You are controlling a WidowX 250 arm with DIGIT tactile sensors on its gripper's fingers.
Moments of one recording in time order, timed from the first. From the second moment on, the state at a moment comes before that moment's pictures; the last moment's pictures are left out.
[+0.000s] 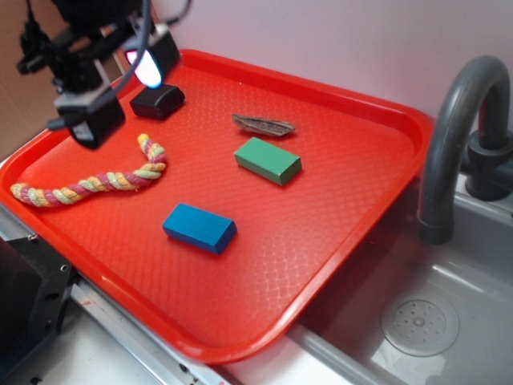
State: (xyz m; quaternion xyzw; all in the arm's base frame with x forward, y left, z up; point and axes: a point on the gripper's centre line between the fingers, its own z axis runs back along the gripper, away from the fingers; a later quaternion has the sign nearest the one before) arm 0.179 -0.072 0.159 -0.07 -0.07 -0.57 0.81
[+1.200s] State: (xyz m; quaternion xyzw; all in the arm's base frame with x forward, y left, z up) arm 0.176 -0.103 0.034 0.09 0.05 -0.63 0.77
